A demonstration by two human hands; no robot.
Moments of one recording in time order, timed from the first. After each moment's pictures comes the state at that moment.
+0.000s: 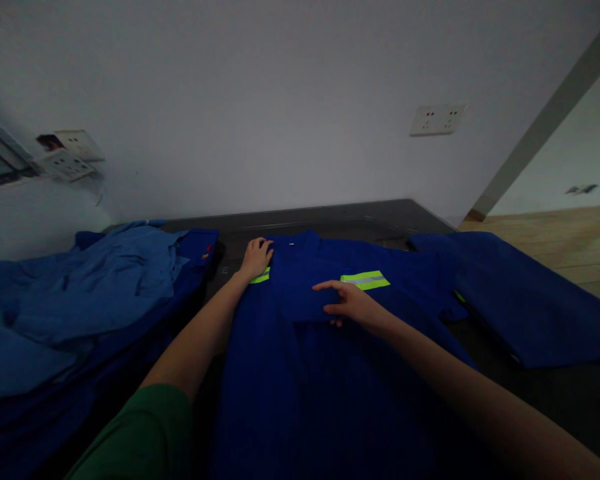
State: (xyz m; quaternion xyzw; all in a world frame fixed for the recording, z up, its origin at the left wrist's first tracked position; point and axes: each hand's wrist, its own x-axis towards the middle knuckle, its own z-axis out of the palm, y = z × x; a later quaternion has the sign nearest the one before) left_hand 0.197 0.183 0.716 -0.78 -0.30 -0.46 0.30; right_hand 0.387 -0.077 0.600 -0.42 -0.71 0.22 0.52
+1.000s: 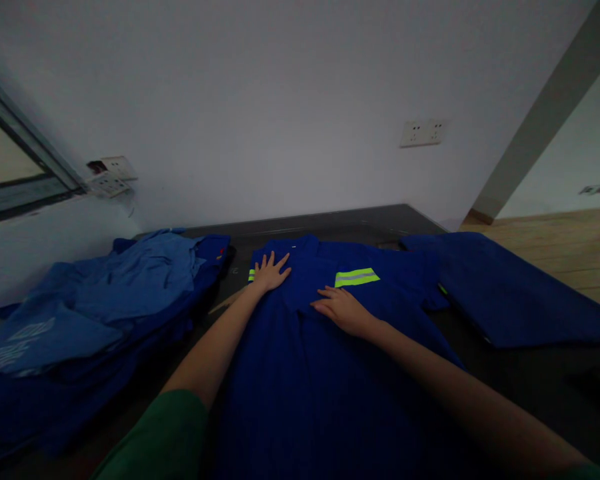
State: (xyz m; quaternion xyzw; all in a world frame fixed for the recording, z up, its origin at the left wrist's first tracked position) left_hand 0.207 0.100 0.668 -0.81 -0.42 -0.35 0.21; right_hand 0.388 -0.074 0.566 -0.51 -0.75 -0.30 0.30
